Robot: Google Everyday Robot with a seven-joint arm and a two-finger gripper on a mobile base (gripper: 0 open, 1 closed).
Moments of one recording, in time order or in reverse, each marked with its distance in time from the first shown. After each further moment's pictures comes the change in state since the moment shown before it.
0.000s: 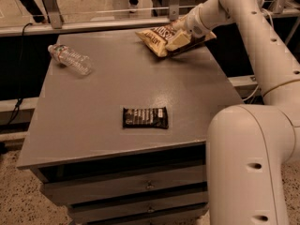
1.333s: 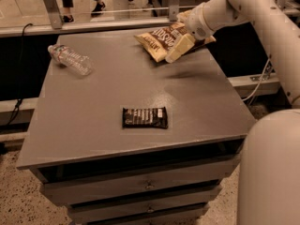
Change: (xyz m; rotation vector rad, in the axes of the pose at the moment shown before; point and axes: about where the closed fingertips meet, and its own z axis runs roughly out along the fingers) arm -0.025 0.050 -0.036 -0.057 -0.057 -0.058
